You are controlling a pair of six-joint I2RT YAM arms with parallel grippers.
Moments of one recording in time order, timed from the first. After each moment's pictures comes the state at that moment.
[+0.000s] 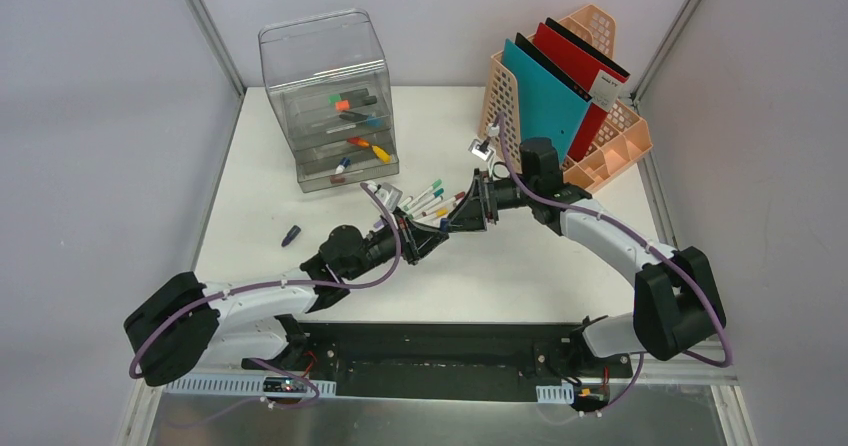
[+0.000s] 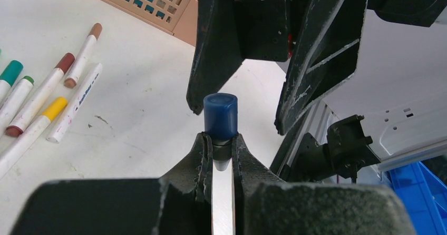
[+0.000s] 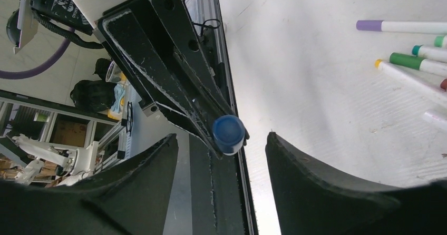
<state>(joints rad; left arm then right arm) -0.91 1.12 0.36 0.76 0.09 -0.63 0.46 1.40 0.88 0.02 -1.15 0.35</state>
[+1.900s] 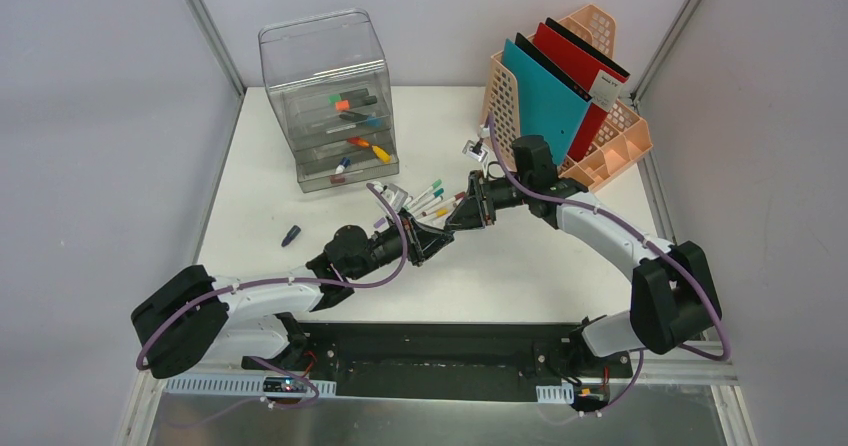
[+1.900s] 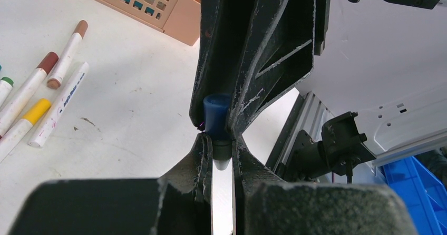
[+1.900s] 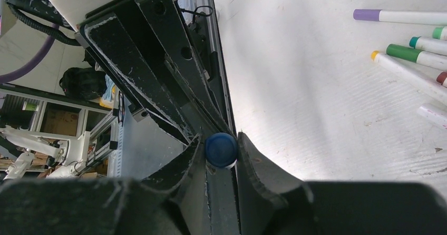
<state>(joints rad) -0.92 1.18 0.37 0.81 0.09 -0.64 0.49 1.43 0.96 -0.15 -1.12 0.21</state>
